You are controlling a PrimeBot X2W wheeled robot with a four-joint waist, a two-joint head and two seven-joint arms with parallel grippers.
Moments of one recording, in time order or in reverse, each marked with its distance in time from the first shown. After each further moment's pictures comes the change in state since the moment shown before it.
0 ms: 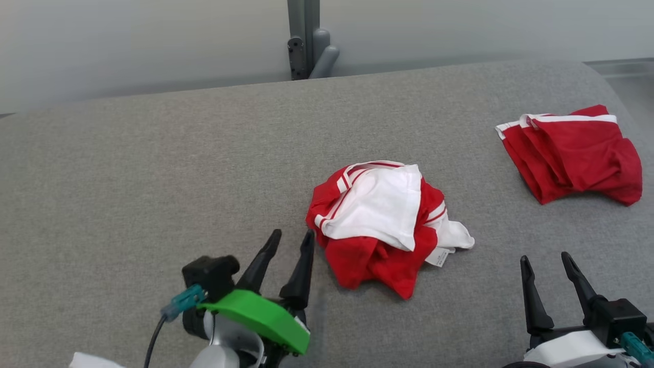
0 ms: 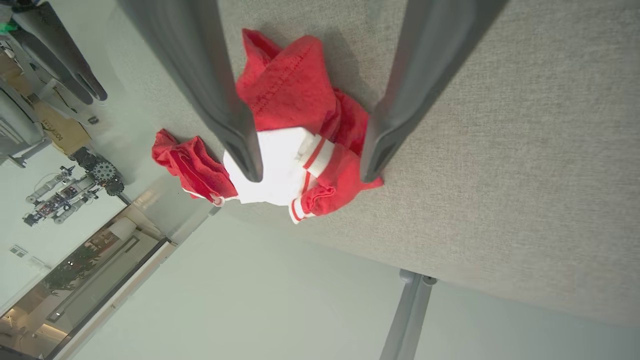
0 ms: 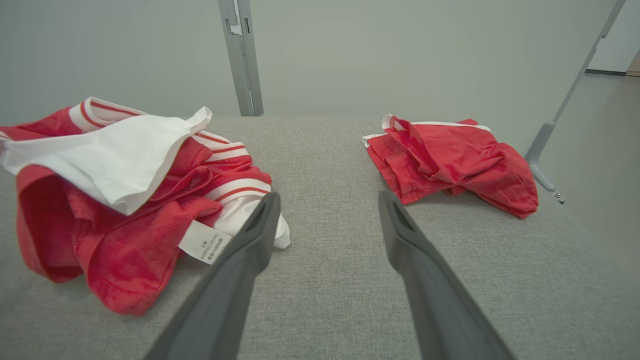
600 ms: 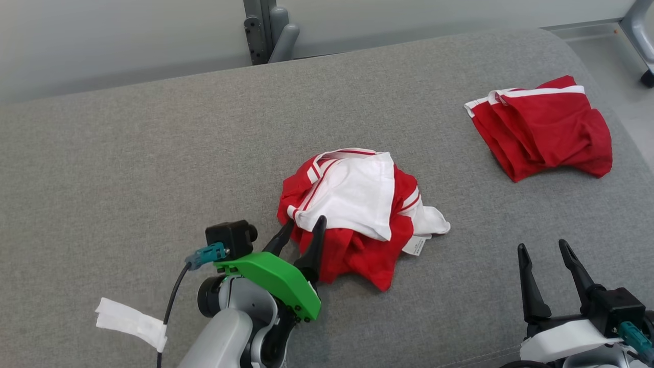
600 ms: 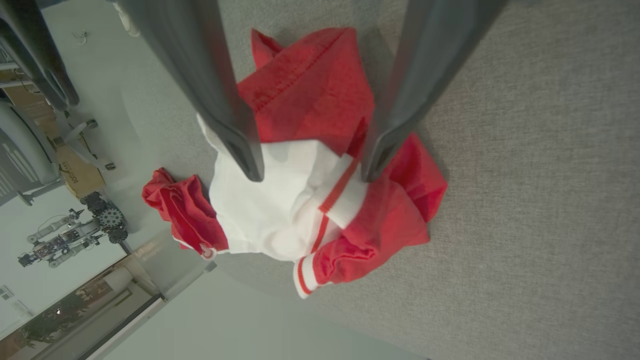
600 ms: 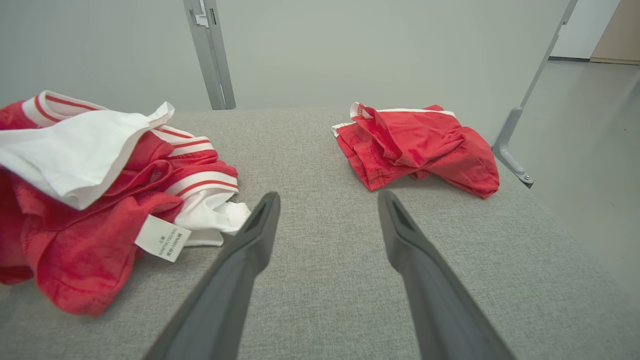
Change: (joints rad) left arm -0.188 0.000 -0.119 0.158 -0.164 0.134 0.114; right arm -0.043 0.003 0.008 0.003 0.003 0.000 0.000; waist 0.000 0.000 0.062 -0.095
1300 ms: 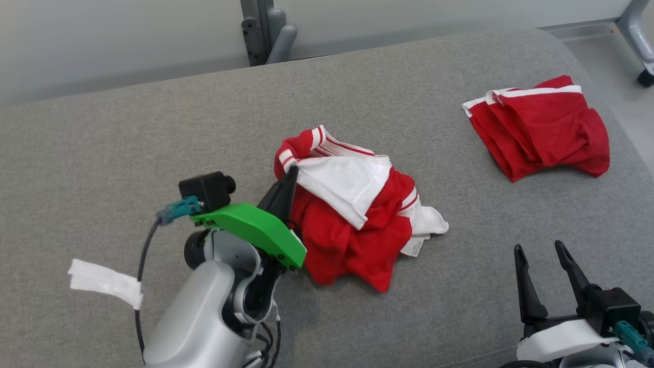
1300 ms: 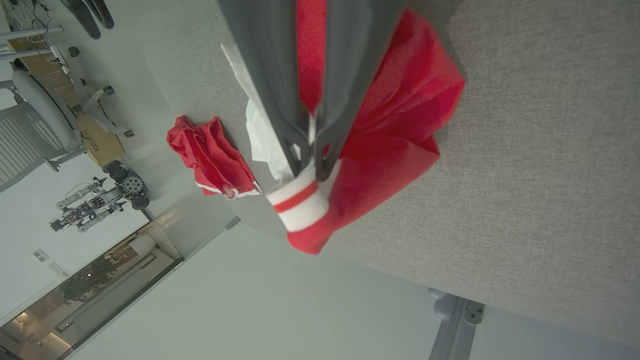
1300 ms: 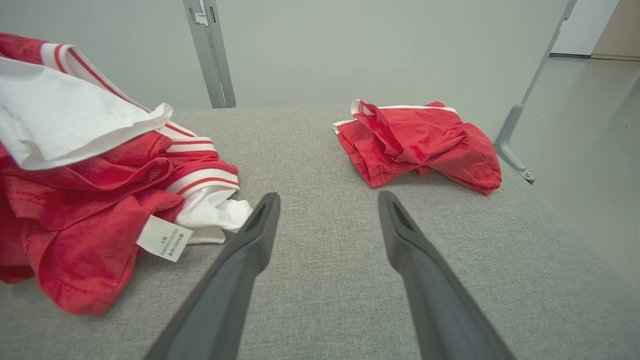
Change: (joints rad) left arm -0.139 0.009 0.027 0.037 -0.084 -0.006 -0.013; right arm -0.006 0.005 0.007 0.013 0.000 0.000 0.000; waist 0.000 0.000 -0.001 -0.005
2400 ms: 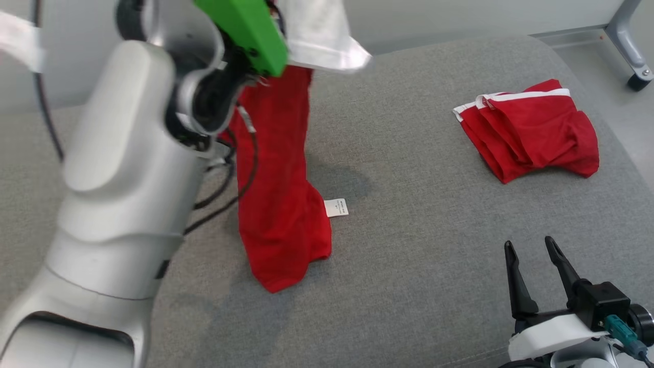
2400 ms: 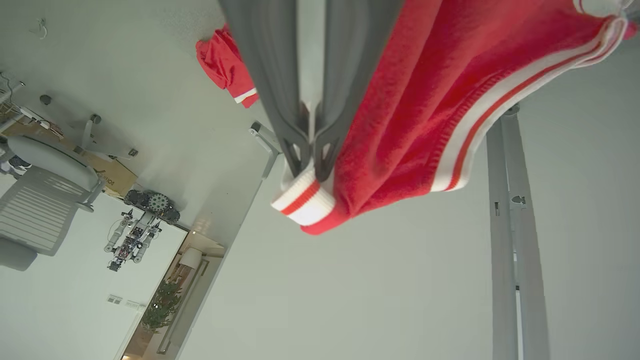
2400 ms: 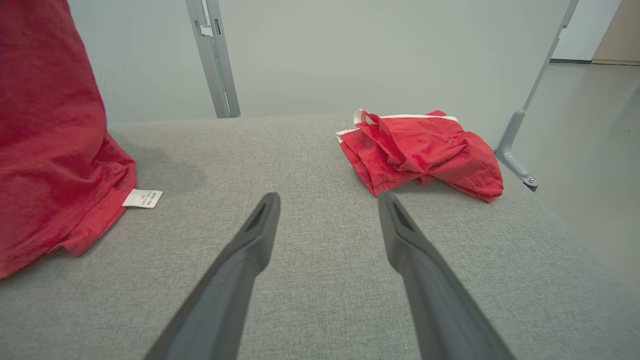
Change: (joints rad) left arm -0.644 0.086 0.023 0.042 -0.017 -0.052 0.315; right arm -0.017 0.000 0.022 0.018 0.002 0.000 0.000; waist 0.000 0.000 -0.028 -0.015
